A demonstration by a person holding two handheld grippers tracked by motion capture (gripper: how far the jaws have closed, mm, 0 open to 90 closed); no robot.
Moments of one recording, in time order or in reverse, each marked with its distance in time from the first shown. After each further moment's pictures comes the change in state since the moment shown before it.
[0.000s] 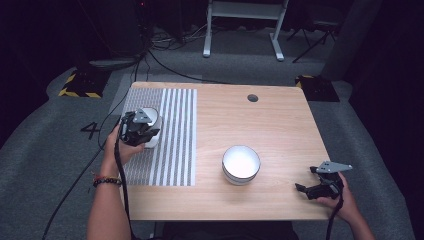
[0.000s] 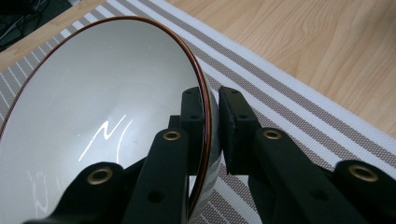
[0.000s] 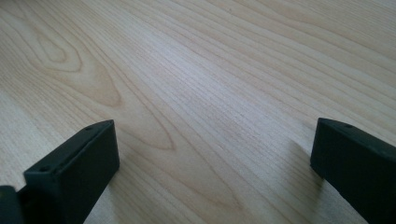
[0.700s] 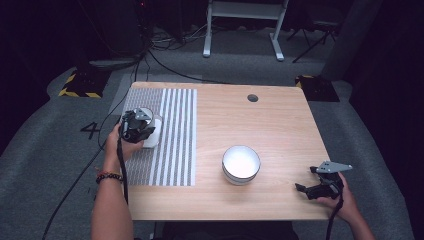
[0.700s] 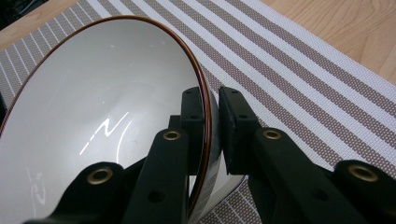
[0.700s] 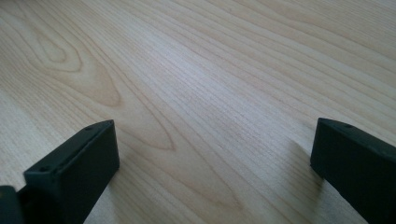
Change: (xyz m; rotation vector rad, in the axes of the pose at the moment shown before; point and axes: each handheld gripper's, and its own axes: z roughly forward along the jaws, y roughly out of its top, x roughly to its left) left arm 0.019 -0.009 0.025 0.070 0.087 -0.052; right arm 0.000 0.000 0.000 0.000 0.000 0.000
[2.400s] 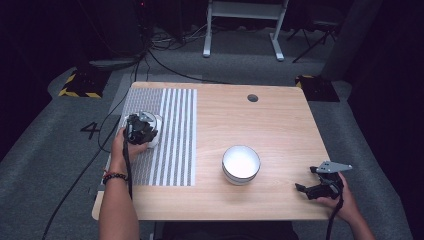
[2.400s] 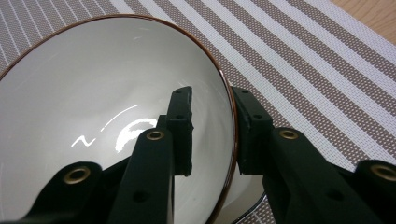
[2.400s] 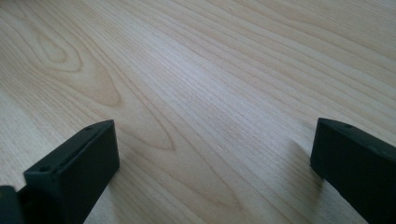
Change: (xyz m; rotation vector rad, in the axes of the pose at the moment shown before) left arm 0.004 -0.012 0.034 0.028 0.014 -0.068; right arm 0.000 0.000 0.000 0.001 0.002 -0.001
